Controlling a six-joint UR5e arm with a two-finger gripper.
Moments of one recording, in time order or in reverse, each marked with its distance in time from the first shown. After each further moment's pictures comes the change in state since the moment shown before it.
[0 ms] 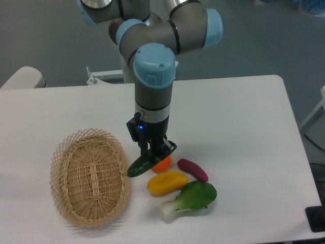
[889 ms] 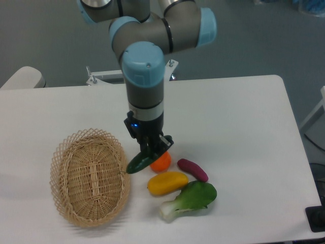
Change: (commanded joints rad) arm -0.083 0.040 -0.009 -0.044 0.101 -0.151
